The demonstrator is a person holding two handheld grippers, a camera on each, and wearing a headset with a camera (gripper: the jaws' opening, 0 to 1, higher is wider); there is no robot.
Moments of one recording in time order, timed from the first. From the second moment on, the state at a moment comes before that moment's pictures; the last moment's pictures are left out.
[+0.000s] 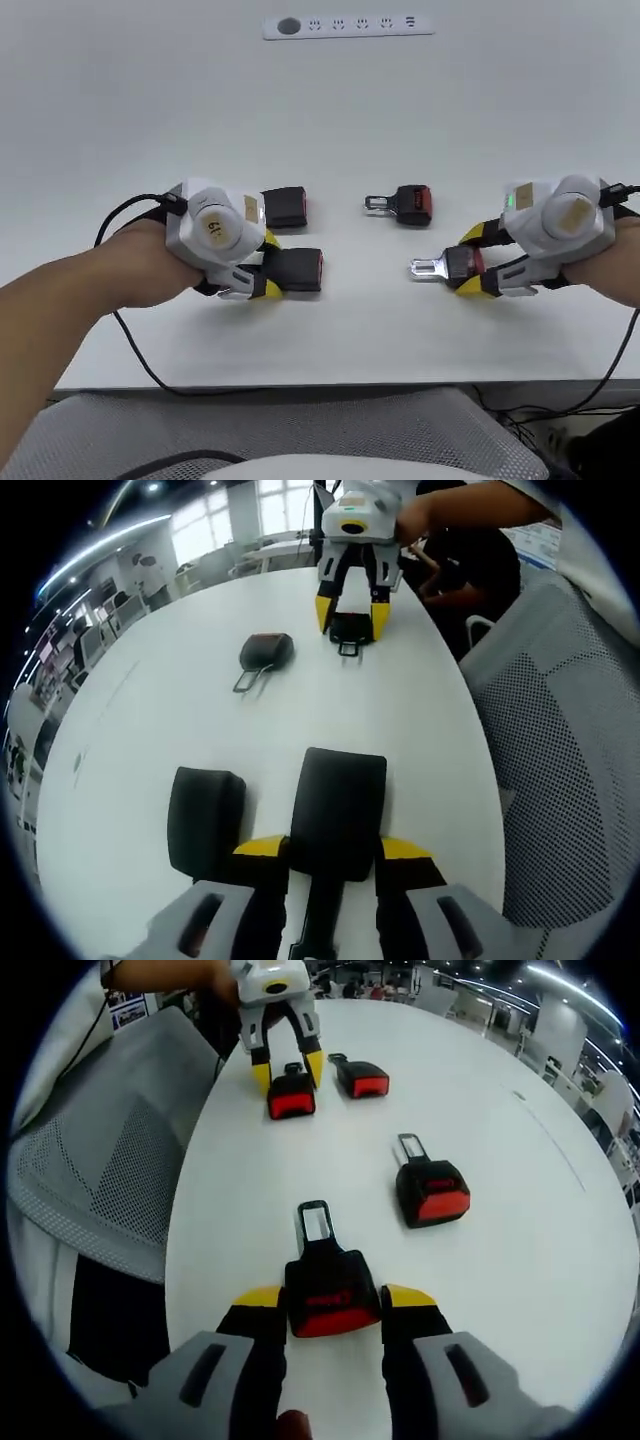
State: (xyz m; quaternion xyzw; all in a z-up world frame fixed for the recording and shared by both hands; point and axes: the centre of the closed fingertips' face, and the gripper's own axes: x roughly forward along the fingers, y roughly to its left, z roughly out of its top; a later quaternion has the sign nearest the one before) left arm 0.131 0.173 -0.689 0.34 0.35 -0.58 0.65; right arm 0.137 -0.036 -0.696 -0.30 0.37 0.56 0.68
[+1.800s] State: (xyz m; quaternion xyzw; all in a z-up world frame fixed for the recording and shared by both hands) left arm 0.132 0.176 -0.692 0.34 0.38 -0.57 0.65; right arm 0.135 0.072 -0.694 -0.28 0.34 0.56 0.70
